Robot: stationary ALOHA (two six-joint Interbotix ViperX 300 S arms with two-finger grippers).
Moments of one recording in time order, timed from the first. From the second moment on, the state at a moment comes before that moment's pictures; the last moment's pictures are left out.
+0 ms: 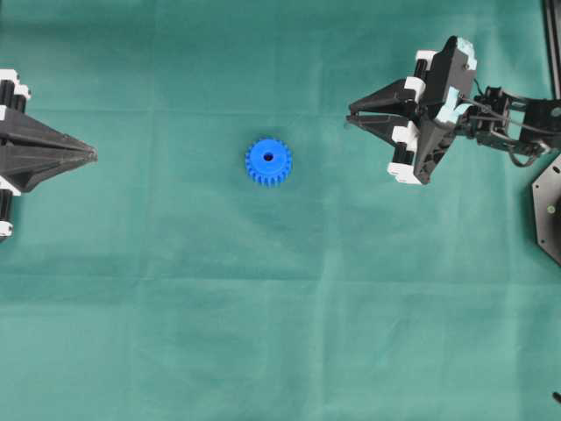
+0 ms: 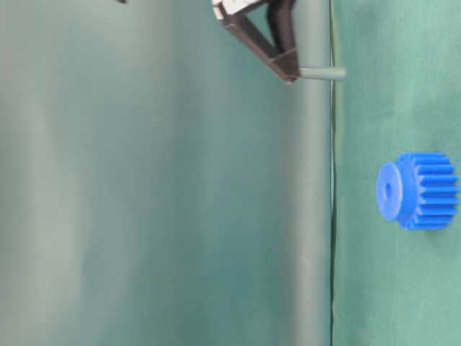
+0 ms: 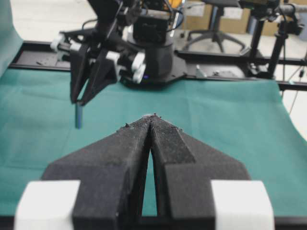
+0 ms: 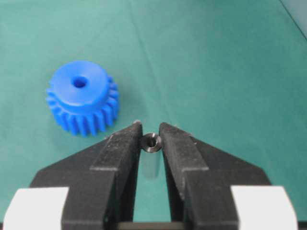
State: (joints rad) left arm 0.00 -0.97 1.21 -0.04 -0.29 -0.01; right arm -0.26 -0.26 1.02 0.10 -0.34 0.04
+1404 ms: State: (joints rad) left arm 0.00 -0.97 1.22 -0.04 -0.29 -0.01; right arm -0.13 0.12 0.67 0.10 -0.30 0.04
